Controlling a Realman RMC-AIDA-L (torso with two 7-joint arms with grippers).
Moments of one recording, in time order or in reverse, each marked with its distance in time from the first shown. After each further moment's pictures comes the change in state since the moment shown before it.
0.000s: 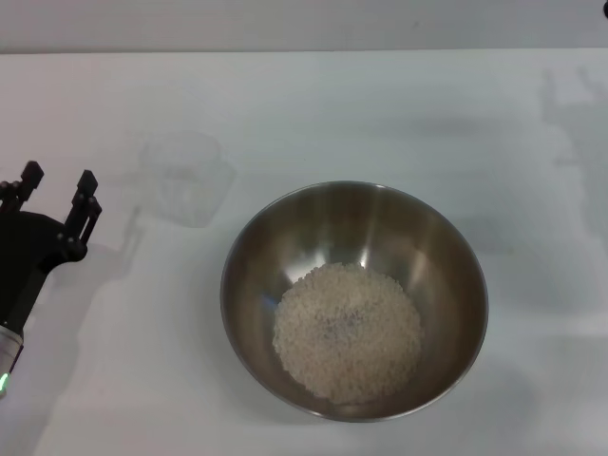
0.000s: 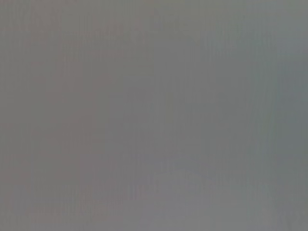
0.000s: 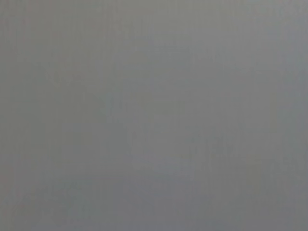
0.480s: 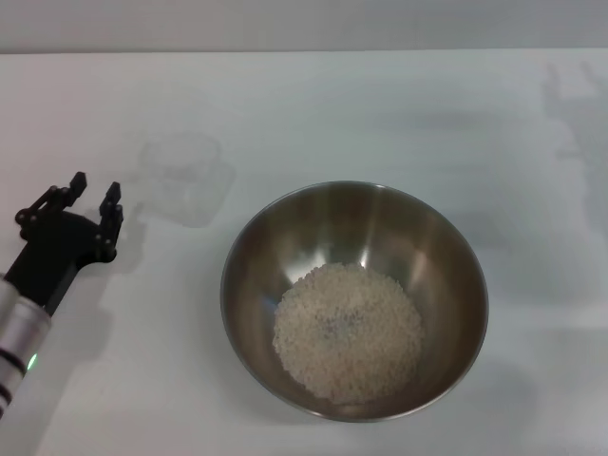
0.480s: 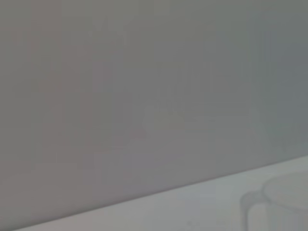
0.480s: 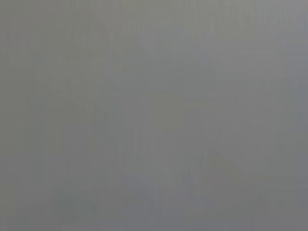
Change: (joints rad) left arm -0.084 -0.001 -0.006 -0.002 0.000 -0.225 0.135; right arm 0.010 -0.008 0.022 -0.013 0.002 -0.004 0.001
